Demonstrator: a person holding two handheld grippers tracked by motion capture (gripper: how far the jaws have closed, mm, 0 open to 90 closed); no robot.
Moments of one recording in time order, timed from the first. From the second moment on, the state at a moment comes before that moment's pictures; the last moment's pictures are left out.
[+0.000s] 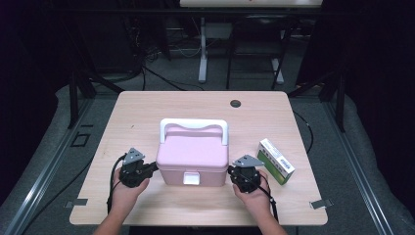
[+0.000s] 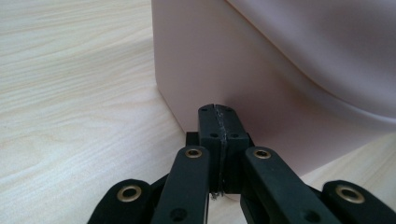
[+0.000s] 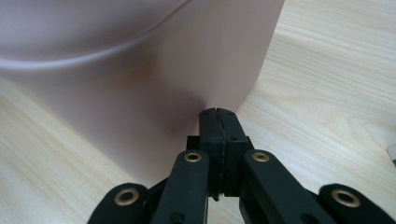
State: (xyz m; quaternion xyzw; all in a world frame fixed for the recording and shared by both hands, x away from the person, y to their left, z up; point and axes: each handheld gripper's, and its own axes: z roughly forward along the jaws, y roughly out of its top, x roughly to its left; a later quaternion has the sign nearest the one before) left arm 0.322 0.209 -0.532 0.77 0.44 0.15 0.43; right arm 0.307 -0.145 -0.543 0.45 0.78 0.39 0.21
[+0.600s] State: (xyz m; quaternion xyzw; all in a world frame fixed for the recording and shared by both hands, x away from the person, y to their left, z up) left arm 0.299 0.208 -0.531 0.78 0.43 0.13 0.43; right arm 0.287 -0.152 -0.540 0.45 0.78 0.39 0.20
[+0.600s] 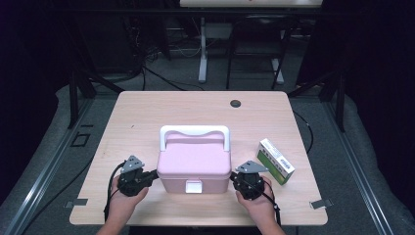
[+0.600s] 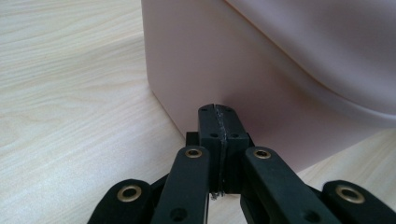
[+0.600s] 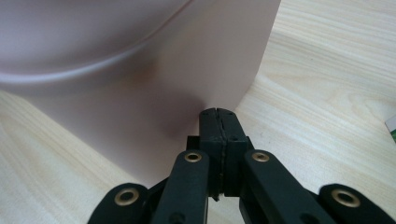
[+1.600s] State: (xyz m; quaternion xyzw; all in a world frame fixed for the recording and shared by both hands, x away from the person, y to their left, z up) left arm 0.272 0.205 -0.530 0.80 0.40 0.12 0.43; right arm 0.253 -0.159 -0.537 0.45 0.79 0.38 0.19
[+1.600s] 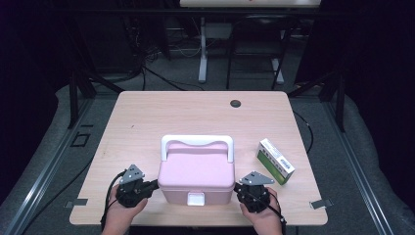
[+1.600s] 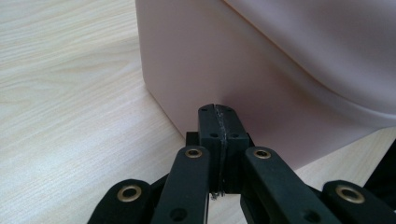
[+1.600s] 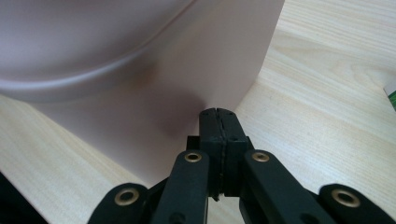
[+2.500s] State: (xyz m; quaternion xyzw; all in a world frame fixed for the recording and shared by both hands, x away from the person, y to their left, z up) left arm 0.263 0.206 -0.531 0.80 0.40 0.10 0.44; right arm 0.242 -0.172 -0.538 0.45 0.79 0.38 0.17
